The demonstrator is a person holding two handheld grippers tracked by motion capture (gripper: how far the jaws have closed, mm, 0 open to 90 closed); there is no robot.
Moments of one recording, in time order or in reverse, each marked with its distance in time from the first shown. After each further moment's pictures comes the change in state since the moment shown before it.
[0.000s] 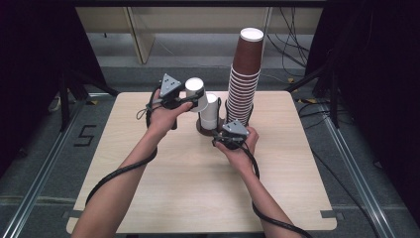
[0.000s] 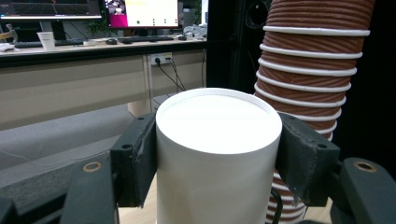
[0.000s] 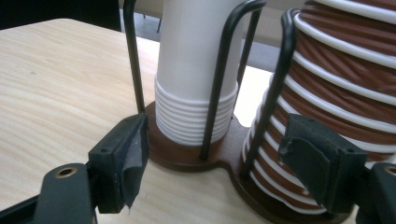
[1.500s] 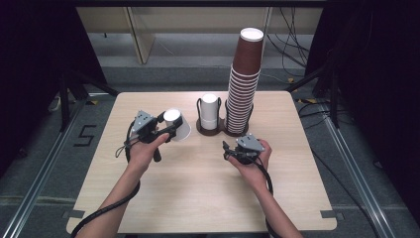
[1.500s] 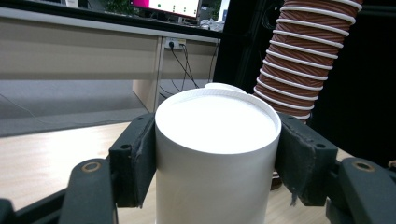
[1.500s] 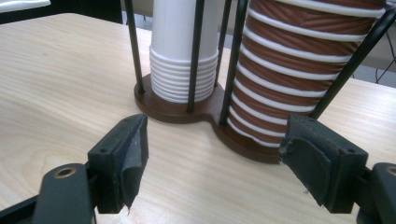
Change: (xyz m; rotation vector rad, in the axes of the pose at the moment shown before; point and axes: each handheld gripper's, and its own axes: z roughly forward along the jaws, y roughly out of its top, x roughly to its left) left arm 0.012 -0.078 -0.074 -0.013 0.028 -0.205; right arm -0.013 -0.031 -0.046 -0.006 0.014 0.025
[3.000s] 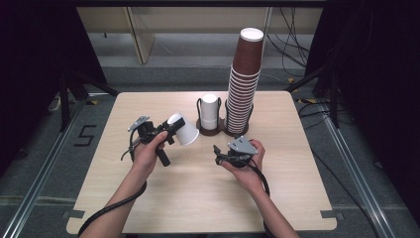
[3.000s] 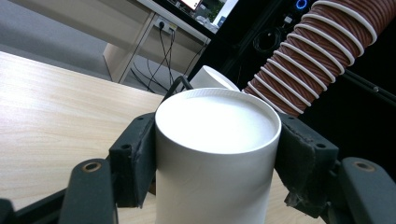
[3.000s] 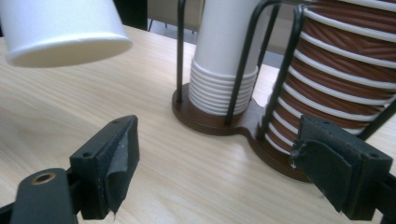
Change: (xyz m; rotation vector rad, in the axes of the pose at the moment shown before) left arm 0.011 -0.021 0.012 0.024 -0.065 -0.374; right arm 0.024 0.005 -0.003 -0.033 0.089 -0.043
